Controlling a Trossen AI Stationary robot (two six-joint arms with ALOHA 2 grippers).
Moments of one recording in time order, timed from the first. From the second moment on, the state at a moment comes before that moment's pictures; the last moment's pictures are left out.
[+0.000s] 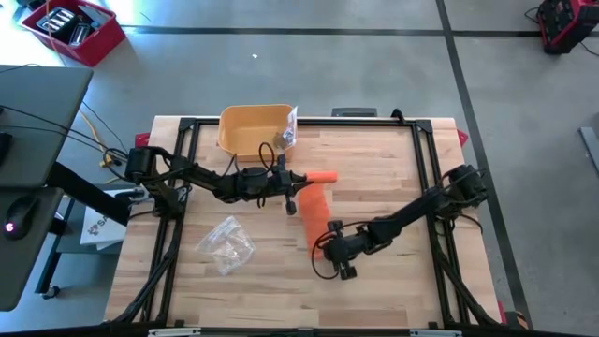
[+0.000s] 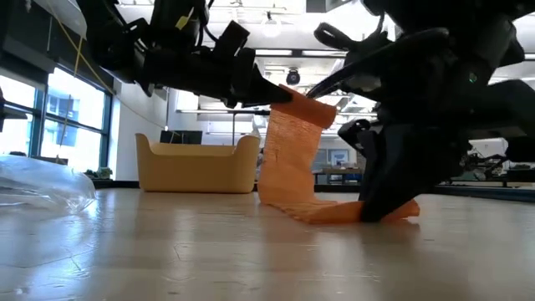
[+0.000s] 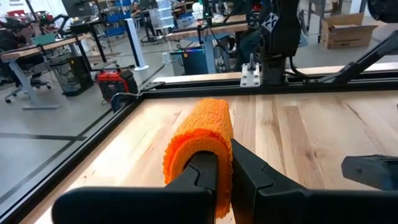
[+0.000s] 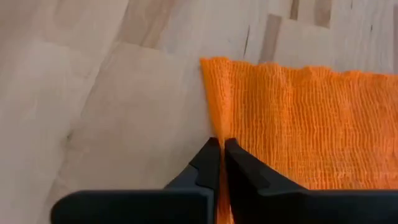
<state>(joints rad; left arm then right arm) 0.05 1.72 0.69 0.92 -0.21 0.12 0.40 1.85 0.88 -0.02 0.12 0.10</state>
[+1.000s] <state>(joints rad) -0.01 1.72 0.69 0.80 -0.11 0.10 0.88 1.52 1.77 -0.91 1.10 0.16</state>
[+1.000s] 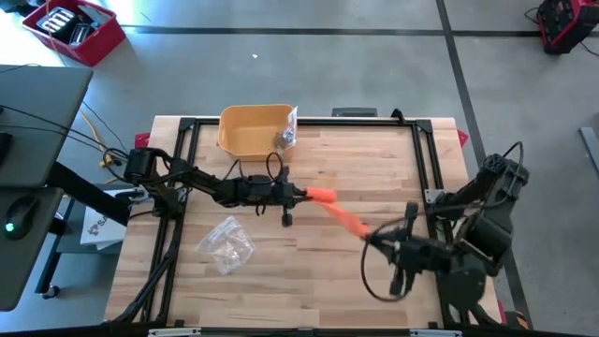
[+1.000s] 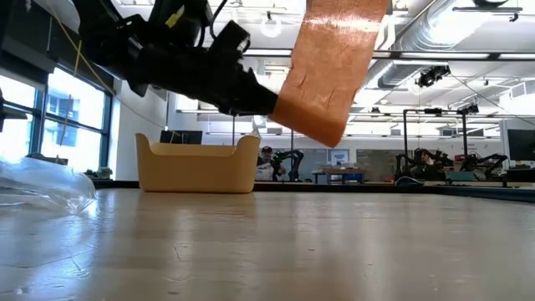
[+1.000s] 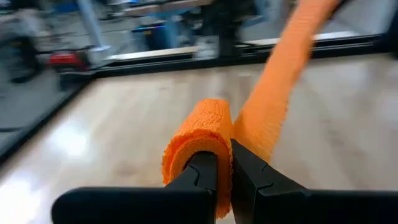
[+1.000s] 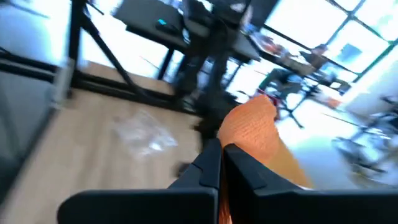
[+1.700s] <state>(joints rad) -0.26 1.72 0.69 0.95 0.20 0.00 0.24 1.25 1.69 -1.40 0.95 0.32</state>
